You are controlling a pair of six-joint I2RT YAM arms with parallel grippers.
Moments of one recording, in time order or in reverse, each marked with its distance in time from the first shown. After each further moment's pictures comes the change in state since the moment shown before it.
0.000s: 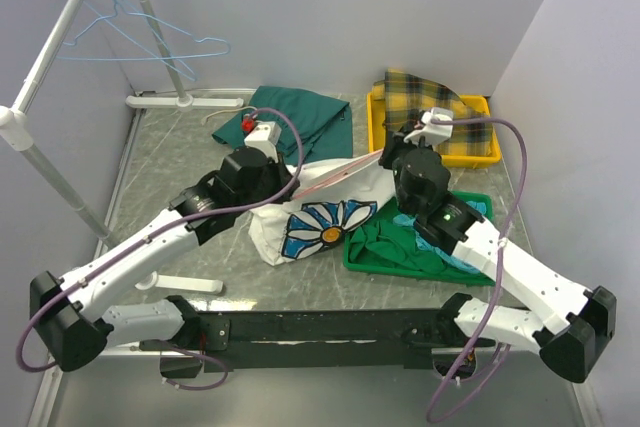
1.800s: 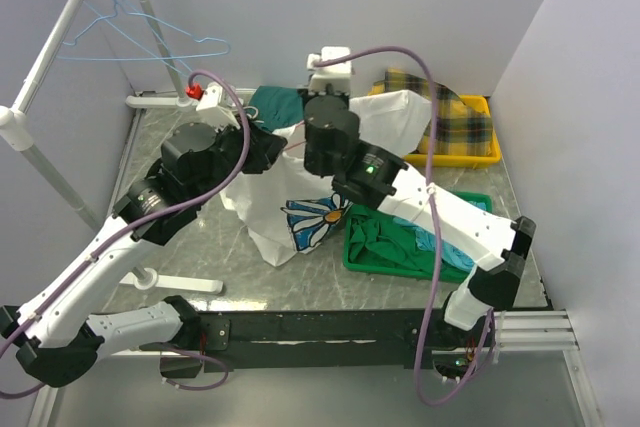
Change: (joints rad) left arm 0.027 -0.116 0.288 -0.095 -0.014 -0.060; right arm 0.314 0.587 0.876 -0.197 0.402 -0.383
